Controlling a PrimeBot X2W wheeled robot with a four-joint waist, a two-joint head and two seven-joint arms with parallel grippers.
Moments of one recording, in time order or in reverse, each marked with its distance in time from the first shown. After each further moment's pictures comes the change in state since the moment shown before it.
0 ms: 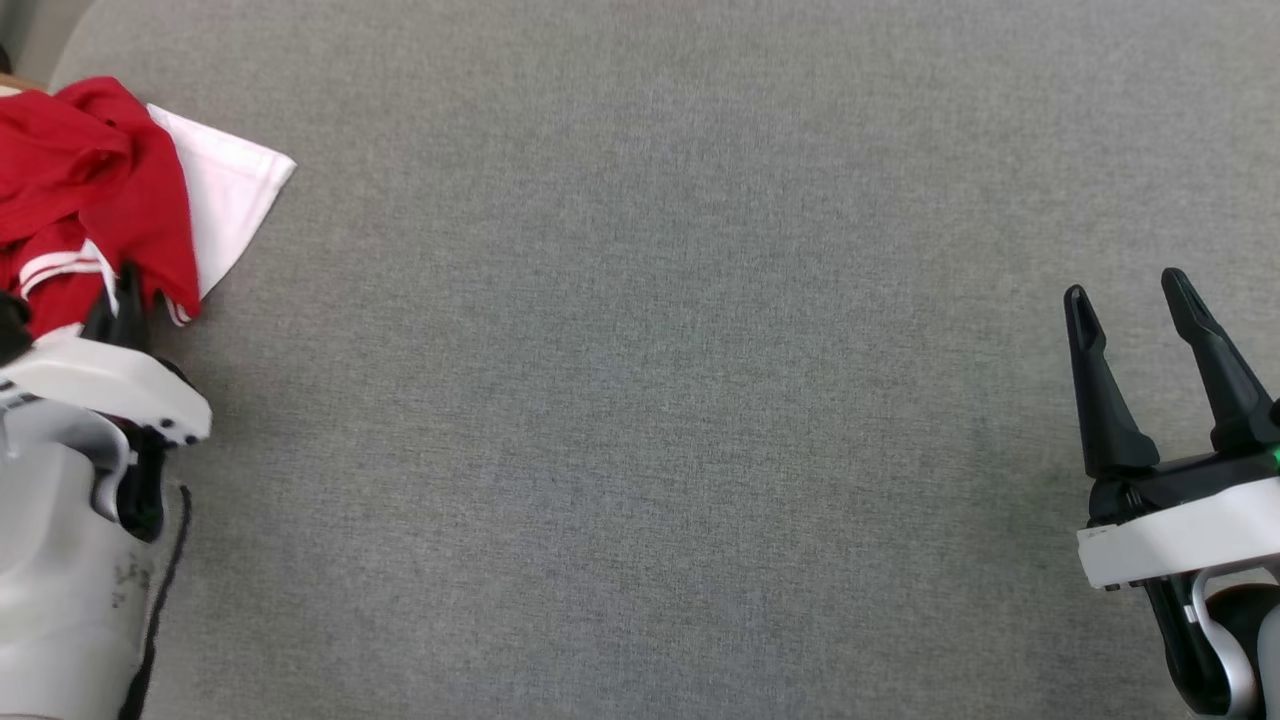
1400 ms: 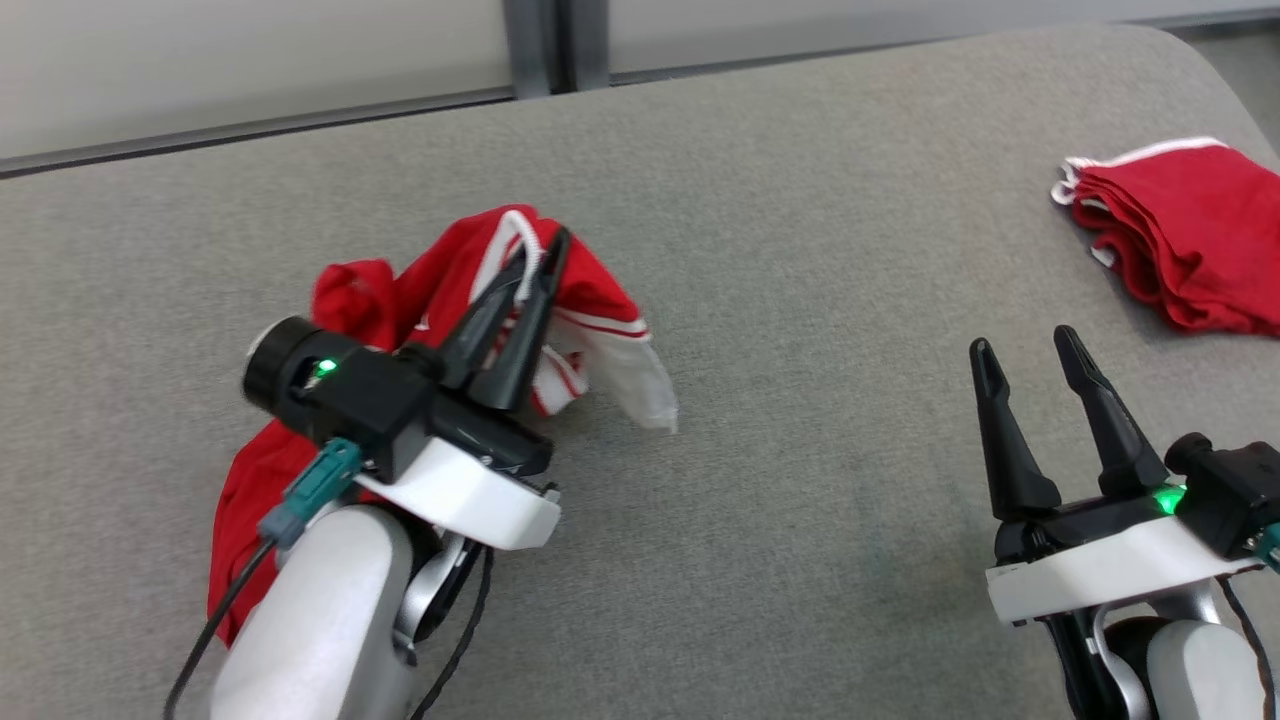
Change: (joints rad) left arm 0.401 -0.160 -0.184 -1.121 0.371 0.027 0.130; right arm 0.022 0.071 0.087 0.131 0.062 0.000 -0.116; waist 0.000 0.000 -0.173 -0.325
